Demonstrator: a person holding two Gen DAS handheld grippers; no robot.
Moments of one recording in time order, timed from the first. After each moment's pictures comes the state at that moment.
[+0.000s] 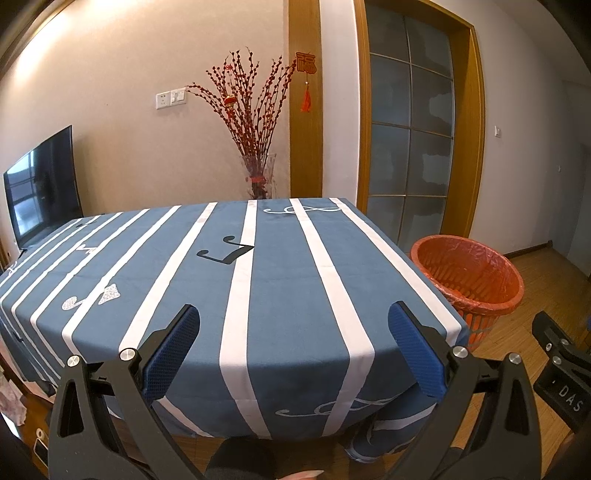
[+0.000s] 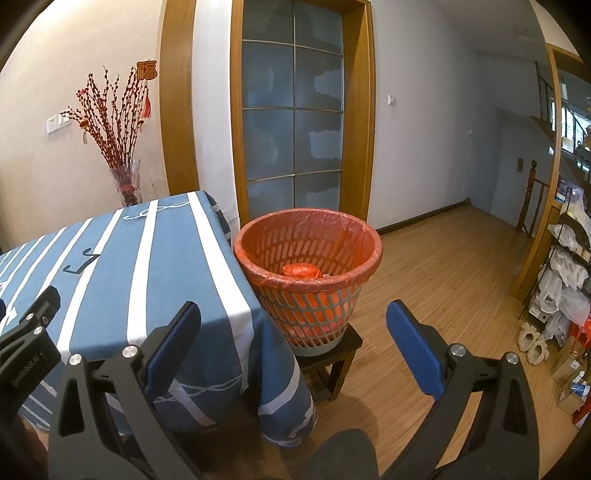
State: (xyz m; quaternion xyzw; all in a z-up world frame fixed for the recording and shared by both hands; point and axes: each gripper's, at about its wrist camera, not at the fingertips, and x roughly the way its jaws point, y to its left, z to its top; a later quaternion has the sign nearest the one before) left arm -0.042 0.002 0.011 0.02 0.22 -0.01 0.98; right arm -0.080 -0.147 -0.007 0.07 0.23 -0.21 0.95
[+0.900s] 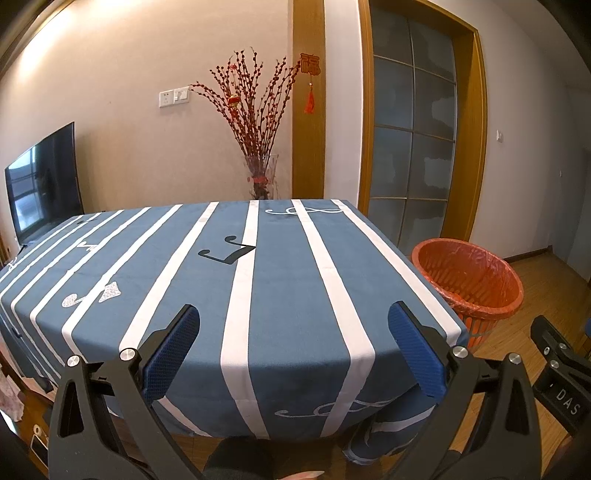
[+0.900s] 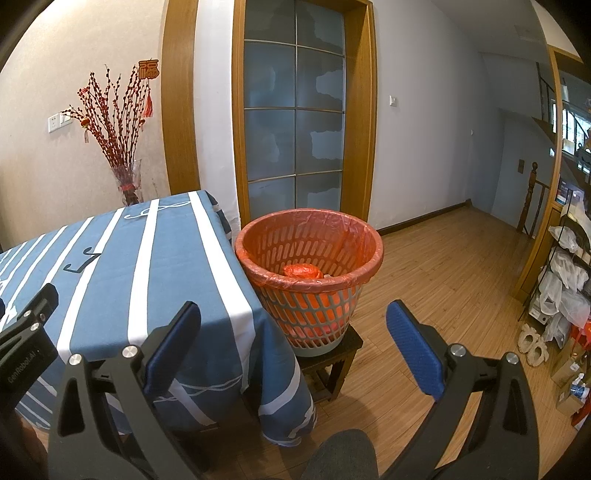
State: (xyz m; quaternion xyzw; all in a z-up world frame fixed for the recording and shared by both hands) left arm -0.044 0.000 0.013 0.01 0.22 -0.01 0.98; right arm -0.080 -0.146 -0.006 0.07 0.23 -0.21 0.95
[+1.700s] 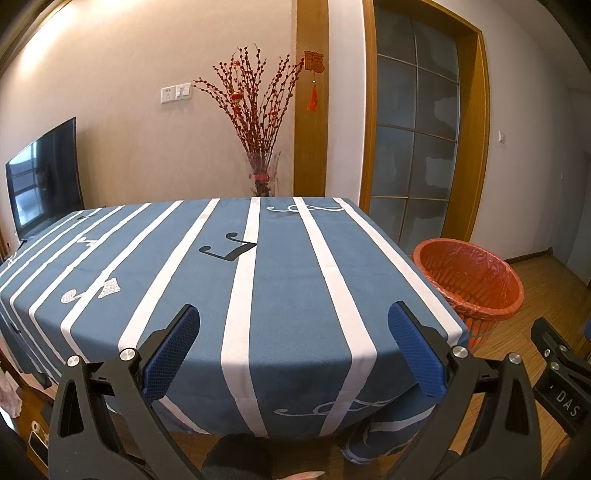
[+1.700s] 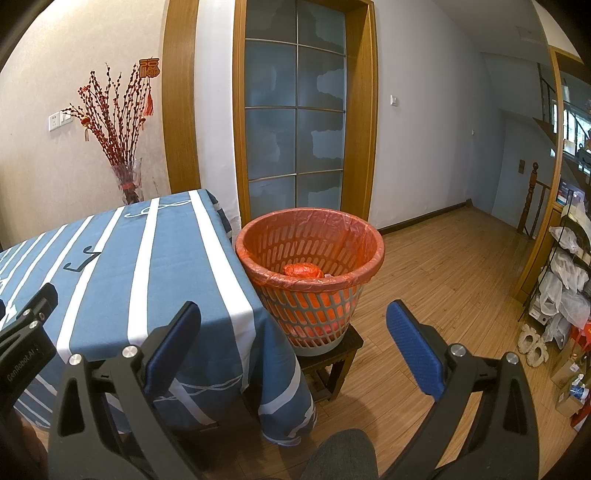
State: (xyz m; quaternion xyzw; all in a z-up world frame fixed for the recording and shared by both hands) left arm -0.045 -0.002 0.011 0.01 0.22 -0.01 0.98; right arm -0.079 -0.145 -0.006 0.07 0.23 -0.21 0.95
